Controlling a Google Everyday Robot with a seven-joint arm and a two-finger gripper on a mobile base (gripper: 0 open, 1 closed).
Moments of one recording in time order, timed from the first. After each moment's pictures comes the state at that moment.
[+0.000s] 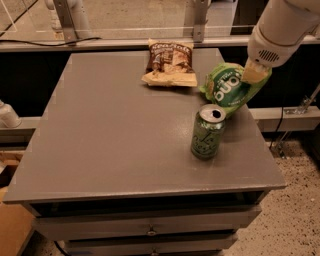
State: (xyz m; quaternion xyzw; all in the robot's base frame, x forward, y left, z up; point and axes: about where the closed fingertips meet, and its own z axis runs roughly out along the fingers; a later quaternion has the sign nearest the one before) arm 0.581 -0.227 0.940 -0.51 0.83 -0.14 0.19
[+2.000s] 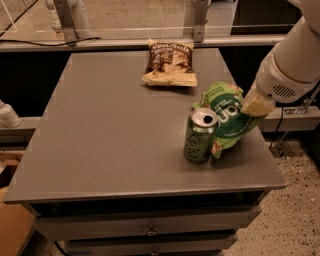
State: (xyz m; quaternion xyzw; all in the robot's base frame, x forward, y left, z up) arm 0.500 -0.211 0.912 -0.54 0.81 -0.07 0.19
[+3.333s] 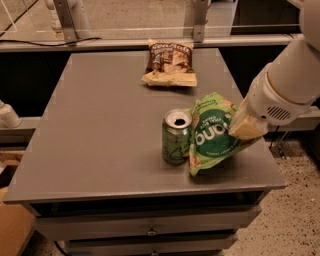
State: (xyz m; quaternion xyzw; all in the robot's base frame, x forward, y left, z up) arm 0.450 -0.175 0.894 -0.57 0.80 0.00 0.18
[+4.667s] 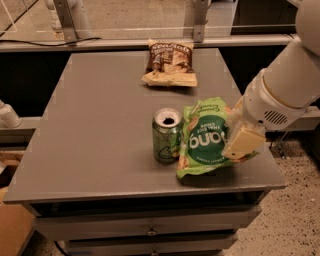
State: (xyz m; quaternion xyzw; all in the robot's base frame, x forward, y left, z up) arm 0.440 -0.163 0.887 -0.59 0.79 0.03 0.17
